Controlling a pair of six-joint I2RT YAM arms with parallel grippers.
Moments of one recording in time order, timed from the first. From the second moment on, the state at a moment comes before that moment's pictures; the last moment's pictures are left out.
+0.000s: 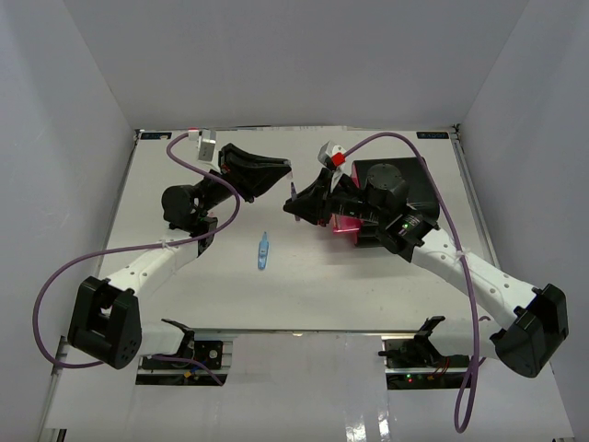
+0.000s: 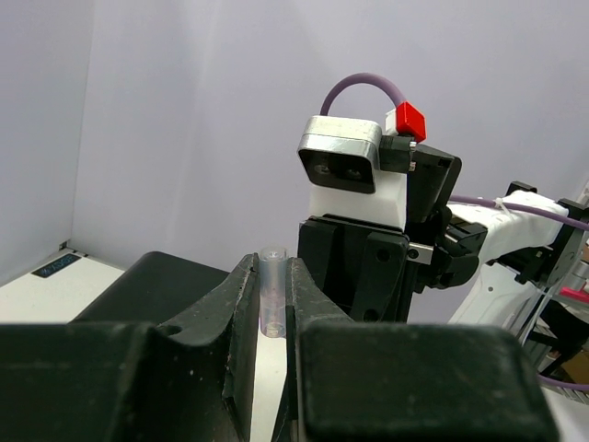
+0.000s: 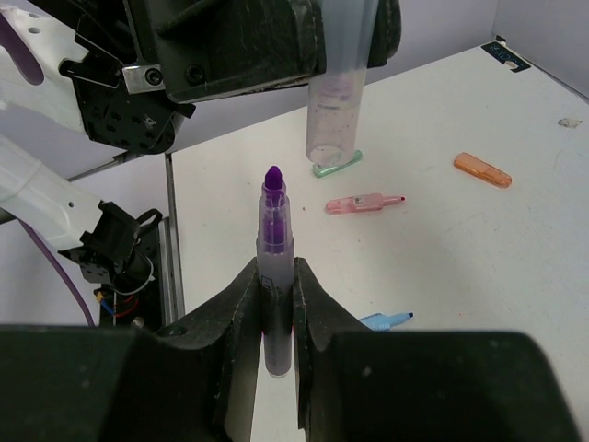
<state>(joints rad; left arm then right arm) -0.42 1.30 0.84 1.21 0.72 -0.84 0.77 1.22 1.05 0.16 -0.57 0.18</state>
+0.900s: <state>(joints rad) -0.42 1.28 0.85 1.19 0.73 -0.91 0.77 1.22 1.05 0.16 -0.58 0.18</state>
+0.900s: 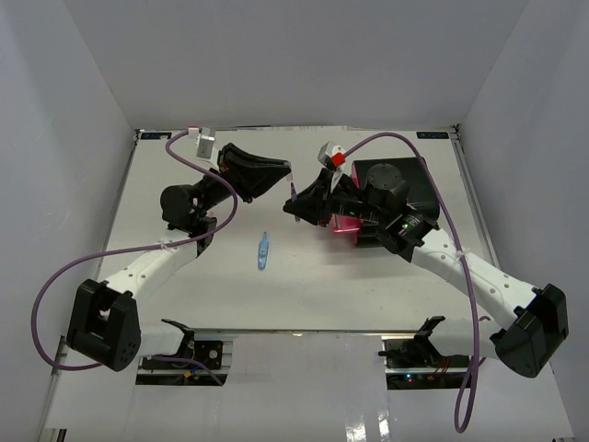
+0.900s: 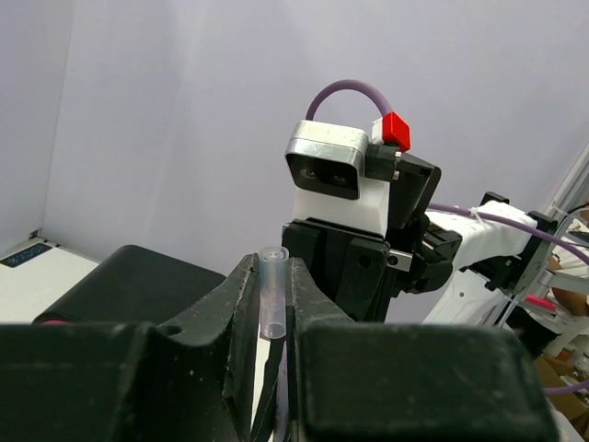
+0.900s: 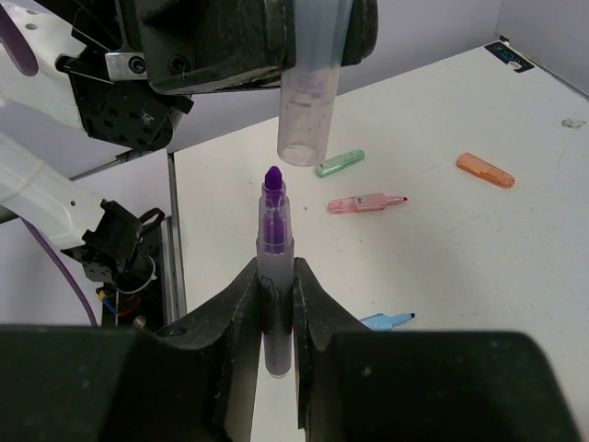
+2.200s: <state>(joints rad) -0.42 1.28 0.86 1.20 0.77 -0.97 0.77 1.22 1.05 0.16 -0.58 0.18</state>
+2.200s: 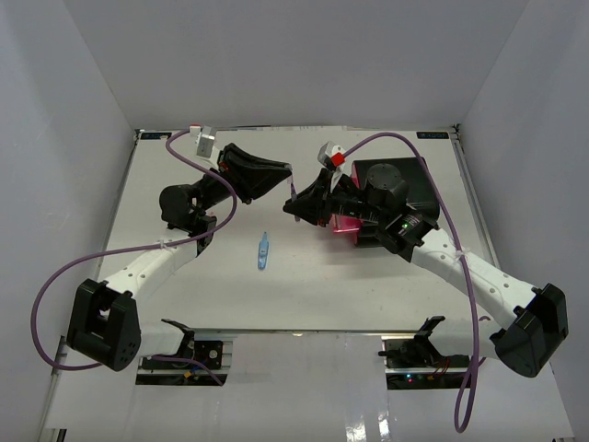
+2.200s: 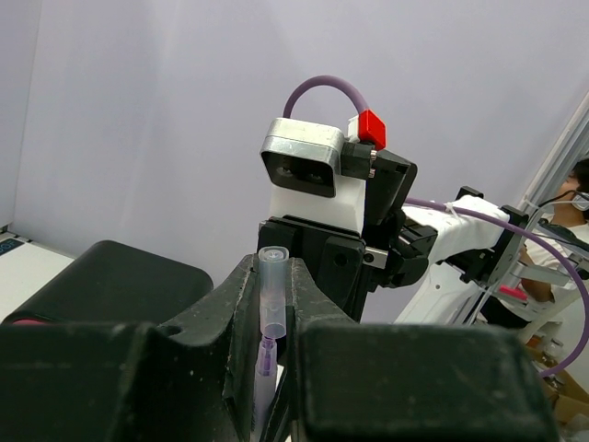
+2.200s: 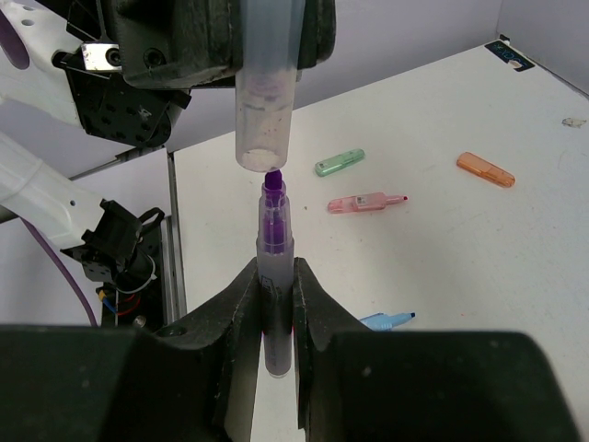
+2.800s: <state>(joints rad) -0.42 1.29 0.86 1.20 0.77 -0.95 0.77 1.22 1.05 0.16 -0.59 0.18</state>
